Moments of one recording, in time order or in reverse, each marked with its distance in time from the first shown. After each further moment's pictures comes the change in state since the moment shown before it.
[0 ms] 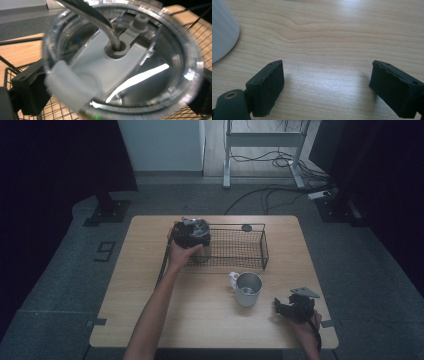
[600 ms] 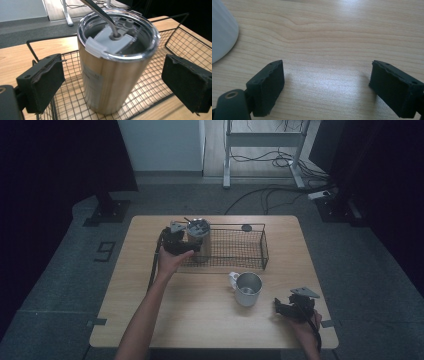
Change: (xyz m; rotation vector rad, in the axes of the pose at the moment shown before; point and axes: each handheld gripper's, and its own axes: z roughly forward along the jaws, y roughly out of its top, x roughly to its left) left arm 0.005 -0.016 -0.050 -0.064 -0.018 0.021; right arm 0.000 0.000 0.000 0.000 -0.005 0.006
